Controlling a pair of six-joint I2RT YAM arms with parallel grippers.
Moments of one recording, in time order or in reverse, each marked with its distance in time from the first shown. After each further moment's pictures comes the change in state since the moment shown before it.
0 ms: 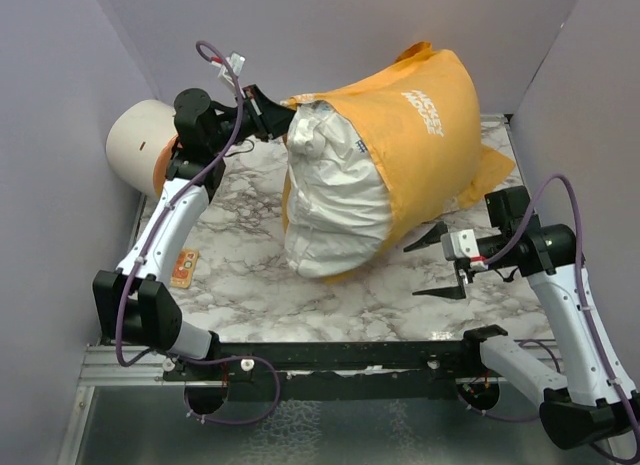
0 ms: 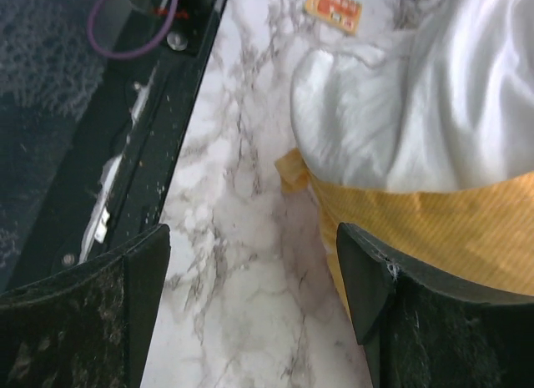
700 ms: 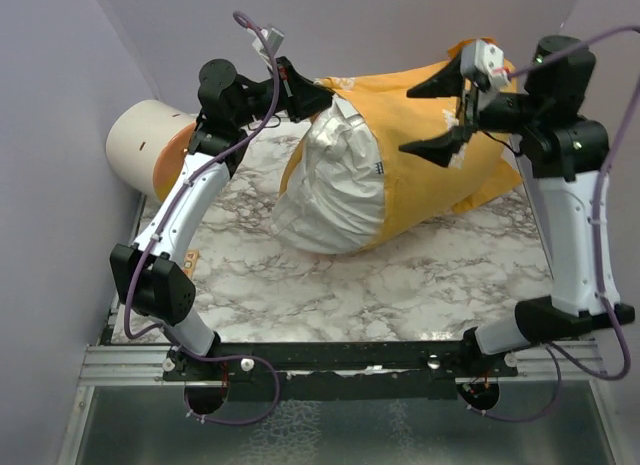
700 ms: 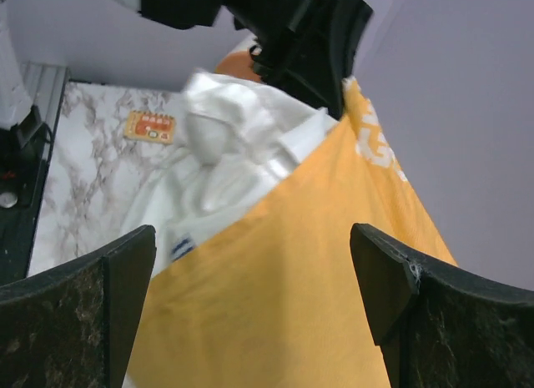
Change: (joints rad) left arm -0.113 0.183 0.292 0.025 0.050 0.164; right arm 0.001 0.483 0.940 0.472 0.055 0.855
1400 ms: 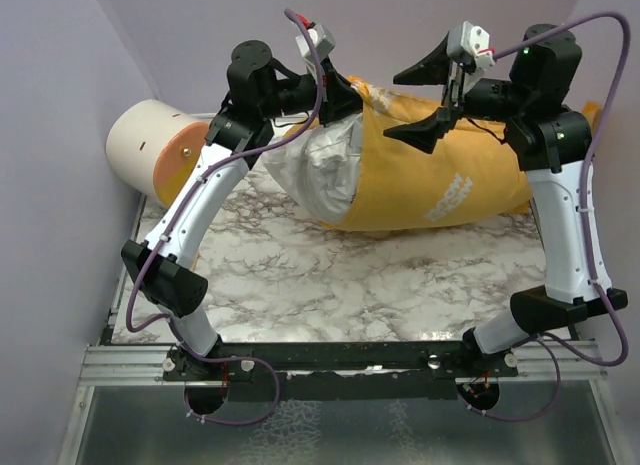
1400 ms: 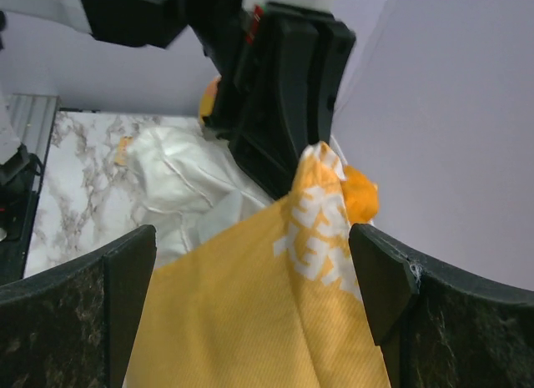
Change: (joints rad) left arm -0.174 0.106 0.332 -0.316 0.012 0.407; right arm 0.077 0.163 0.098 0.151 0.091 0.189
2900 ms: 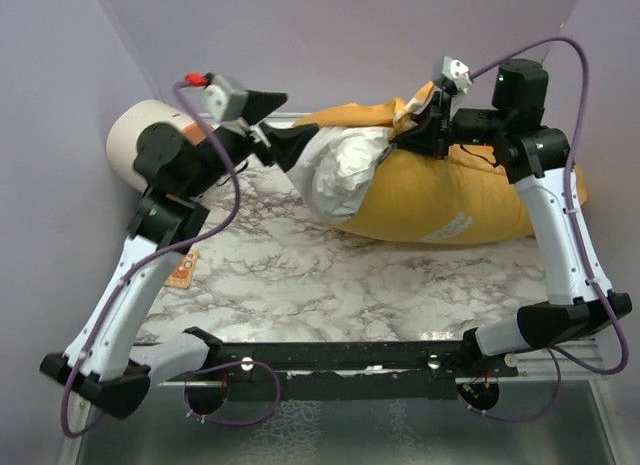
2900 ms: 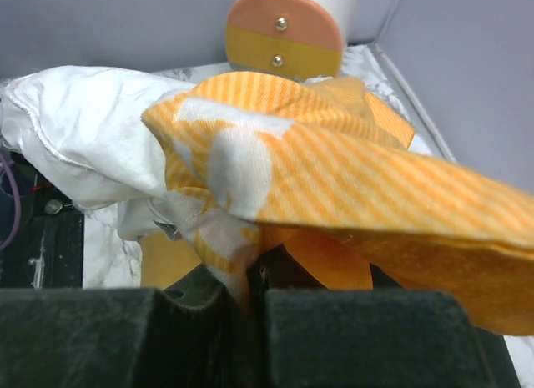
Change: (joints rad) left arm -0.010 -0.506 -0.443 0.066 -0.369 0.120; right arm -0.013 -0.098 -0.340 0.027 -0.013 0.020
